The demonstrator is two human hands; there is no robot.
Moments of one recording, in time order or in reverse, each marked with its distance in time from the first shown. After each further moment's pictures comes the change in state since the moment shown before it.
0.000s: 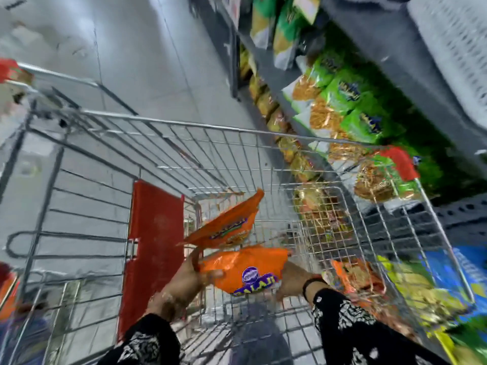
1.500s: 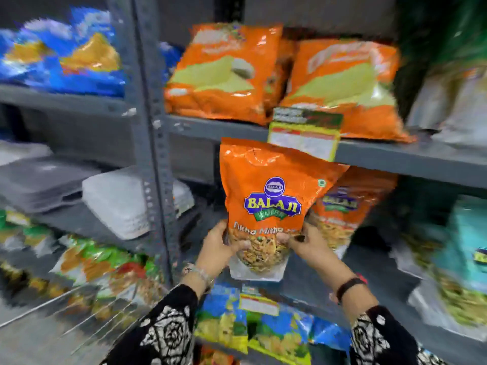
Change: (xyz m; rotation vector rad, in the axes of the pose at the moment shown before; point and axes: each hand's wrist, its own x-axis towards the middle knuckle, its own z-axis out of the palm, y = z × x) left_hand -0.186 0.147 0.491 0.571 -0.723 0.891; right_hand -0.531 0.146 -0.070 0.720 1.569 -0.170
